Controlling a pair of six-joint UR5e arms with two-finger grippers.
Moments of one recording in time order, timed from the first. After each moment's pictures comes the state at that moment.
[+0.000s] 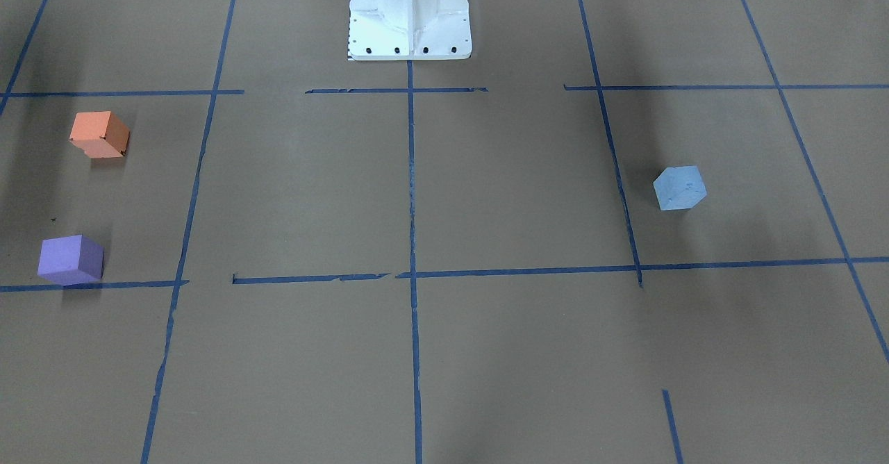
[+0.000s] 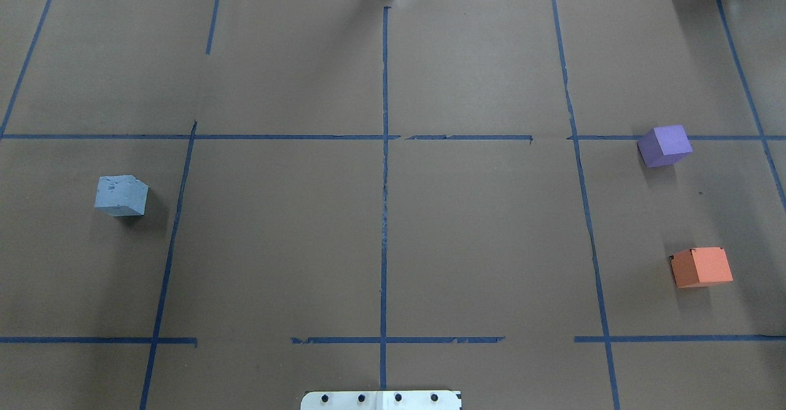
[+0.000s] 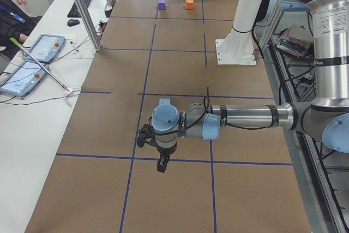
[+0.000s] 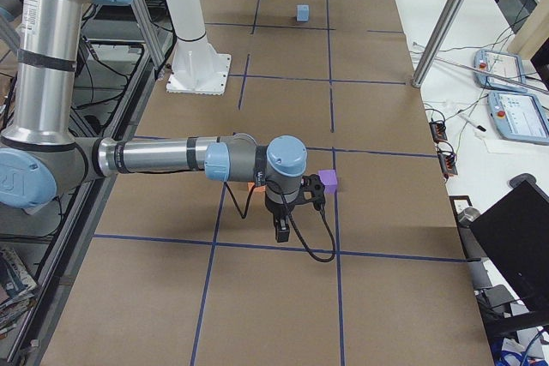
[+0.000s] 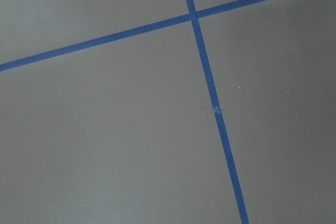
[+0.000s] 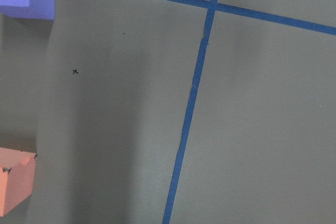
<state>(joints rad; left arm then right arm) -1.56 -1.39 -1.72 -1.65 -2.31 0.22 1.52 -1.77 1.85 -1.68 2.31 -0.18</state>
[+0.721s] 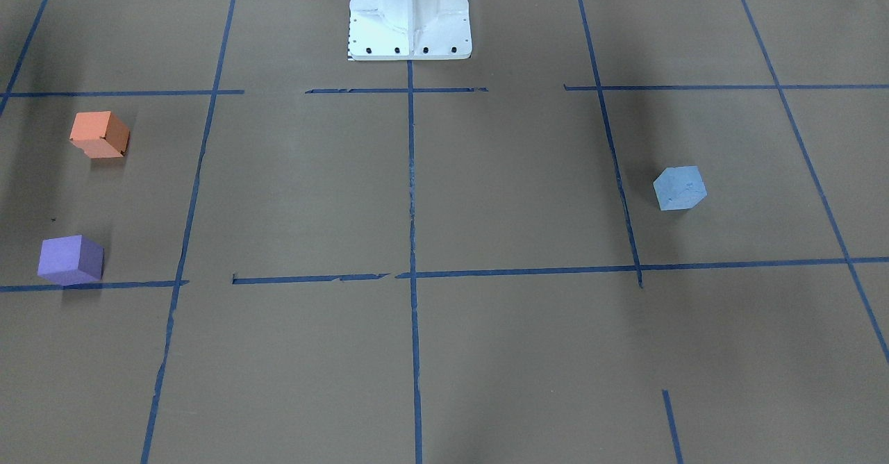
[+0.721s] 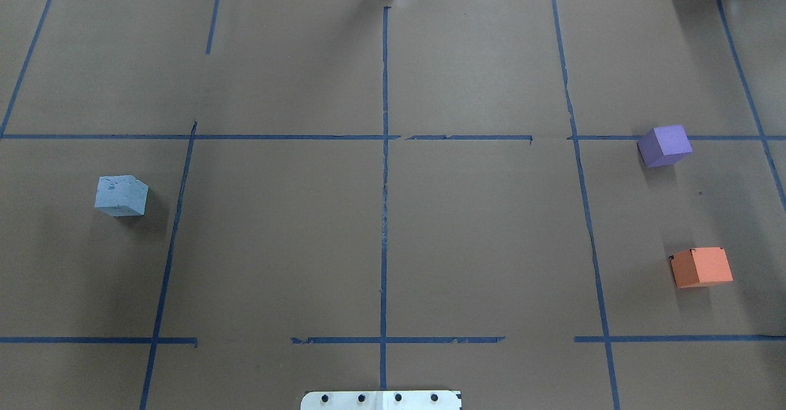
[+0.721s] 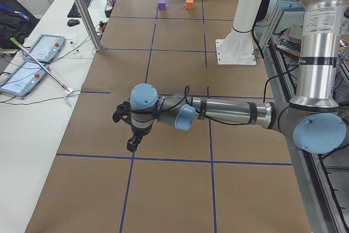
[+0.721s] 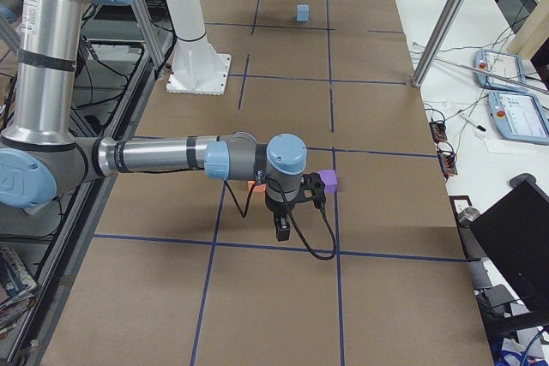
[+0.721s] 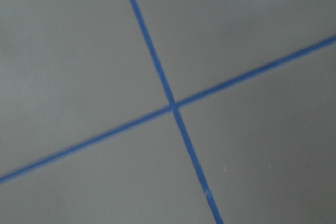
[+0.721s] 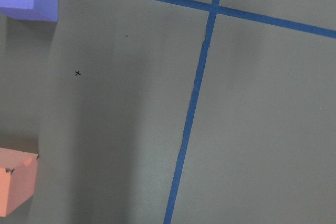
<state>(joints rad) -1.53 -1.58 -1.63 -1.82 -2.31 0.20 1.52 -1.77 1.86 -1.68 2.31 -0.18</state>
